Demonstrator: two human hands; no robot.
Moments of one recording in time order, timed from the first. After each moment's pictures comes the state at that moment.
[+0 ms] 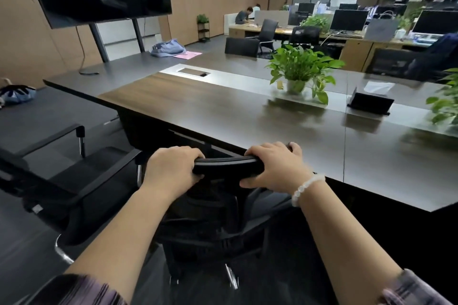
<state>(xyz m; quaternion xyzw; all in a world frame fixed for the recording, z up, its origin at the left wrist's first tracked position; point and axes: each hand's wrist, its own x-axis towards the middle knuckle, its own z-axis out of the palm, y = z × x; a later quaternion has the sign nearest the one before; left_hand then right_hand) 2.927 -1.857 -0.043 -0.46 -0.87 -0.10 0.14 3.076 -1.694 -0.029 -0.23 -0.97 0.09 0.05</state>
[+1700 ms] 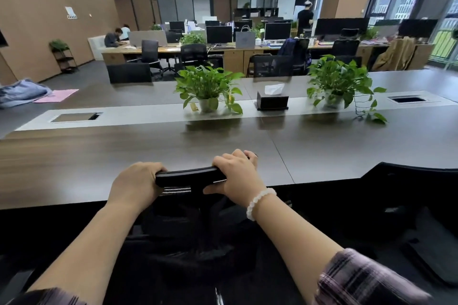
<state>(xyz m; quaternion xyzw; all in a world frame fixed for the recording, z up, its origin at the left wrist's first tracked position) 2.741 -1.687 -0.052 -0.61 -0.77 -0.18 0.06 2.960 -1.619 -0.048 -0.40 -0.89 0.07 0.20</state>
